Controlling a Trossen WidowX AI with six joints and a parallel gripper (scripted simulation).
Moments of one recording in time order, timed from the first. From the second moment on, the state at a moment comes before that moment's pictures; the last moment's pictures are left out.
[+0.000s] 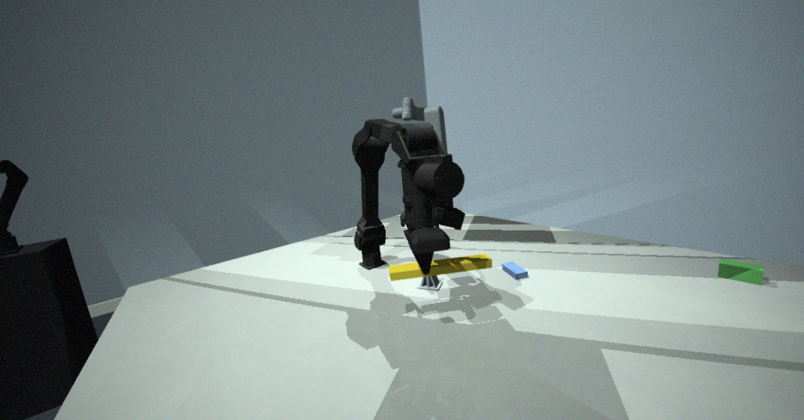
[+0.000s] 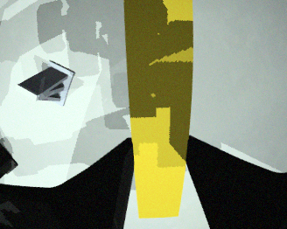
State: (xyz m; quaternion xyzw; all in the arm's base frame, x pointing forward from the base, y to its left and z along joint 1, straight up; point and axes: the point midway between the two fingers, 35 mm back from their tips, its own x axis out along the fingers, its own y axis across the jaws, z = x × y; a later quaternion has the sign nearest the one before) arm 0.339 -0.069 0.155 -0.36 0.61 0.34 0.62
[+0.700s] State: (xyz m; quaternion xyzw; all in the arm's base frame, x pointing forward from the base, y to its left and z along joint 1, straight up) arm 0.288 -0.031 0.168 -0.28 0.64 0.27 0.66
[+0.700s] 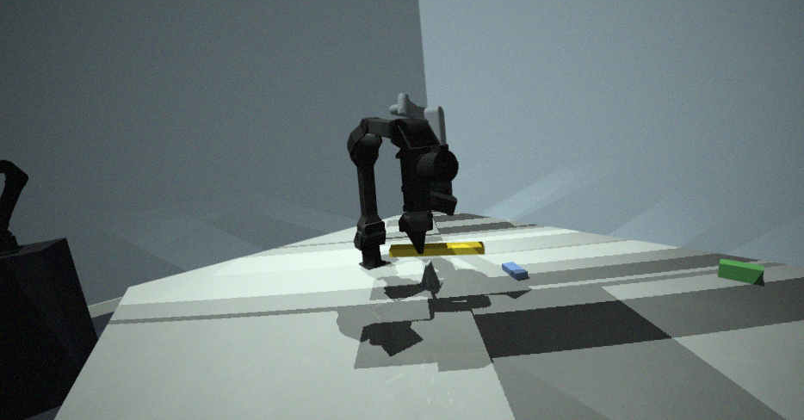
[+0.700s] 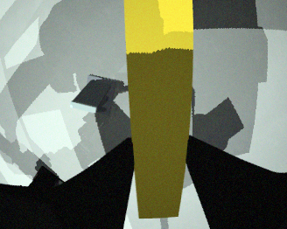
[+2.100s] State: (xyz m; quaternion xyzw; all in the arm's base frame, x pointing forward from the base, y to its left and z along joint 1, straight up) arm 0.212 0.011 0.135 -0.19 0.68 0.18 0.69
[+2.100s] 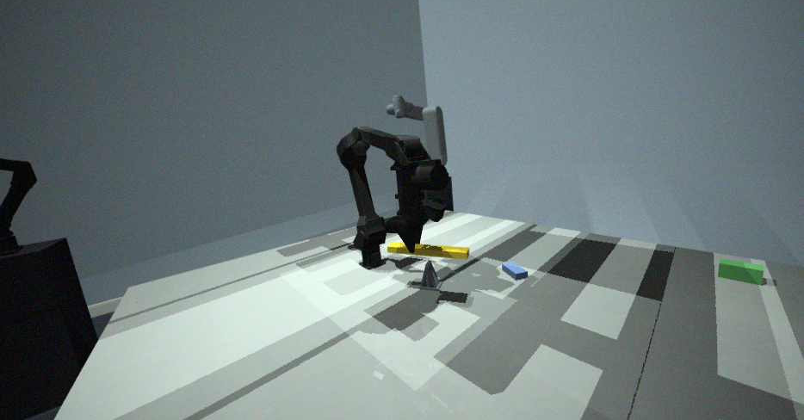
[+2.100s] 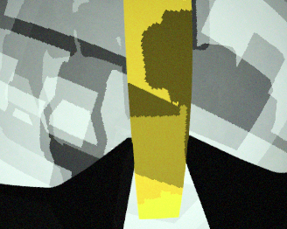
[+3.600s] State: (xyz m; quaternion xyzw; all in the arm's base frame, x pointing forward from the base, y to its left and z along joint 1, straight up) arm 0.212 0.011 0.114 -0.19 0.68 0.18 0.69
